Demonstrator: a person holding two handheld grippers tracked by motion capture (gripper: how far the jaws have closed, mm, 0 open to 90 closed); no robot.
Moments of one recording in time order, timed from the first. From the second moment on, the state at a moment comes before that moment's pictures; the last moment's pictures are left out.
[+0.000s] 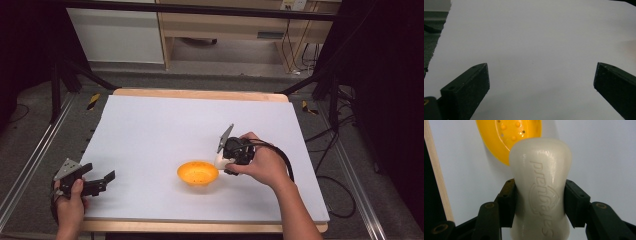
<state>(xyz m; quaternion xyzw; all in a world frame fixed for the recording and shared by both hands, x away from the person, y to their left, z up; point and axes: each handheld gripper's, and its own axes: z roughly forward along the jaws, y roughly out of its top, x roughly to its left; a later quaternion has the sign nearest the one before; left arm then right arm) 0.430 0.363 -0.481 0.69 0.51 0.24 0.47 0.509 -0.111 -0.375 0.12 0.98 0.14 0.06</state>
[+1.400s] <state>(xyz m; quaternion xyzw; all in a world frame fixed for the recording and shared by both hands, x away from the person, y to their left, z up) 0.430 0.363 -0.481 0.68 0.51 0.23 0.47 0.514 -0.052 -0.379 0.07 0.99 0.14 0.05</state>
